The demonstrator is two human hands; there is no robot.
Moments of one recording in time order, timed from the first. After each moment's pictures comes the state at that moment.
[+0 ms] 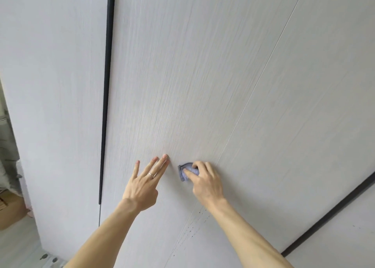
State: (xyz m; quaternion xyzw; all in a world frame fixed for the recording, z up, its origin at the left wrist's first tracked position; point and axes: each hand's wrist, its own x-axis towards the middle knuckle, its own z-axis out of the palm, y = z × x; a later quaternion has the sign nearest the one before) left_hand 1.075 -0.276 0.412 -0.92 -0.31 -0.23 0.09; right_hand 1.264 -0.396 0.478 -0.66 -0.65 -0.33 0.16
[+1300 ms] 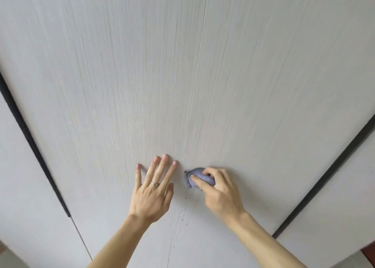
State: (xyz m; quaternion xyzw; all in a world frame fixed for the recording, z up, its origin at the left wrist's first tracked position) left_hand 1.188 -0.316 0.336 -0.89 -0.20 -0.39 0.09; right_hand 1.344 -0.478 0.381 -0.67 -0.58 -0.37 0.27
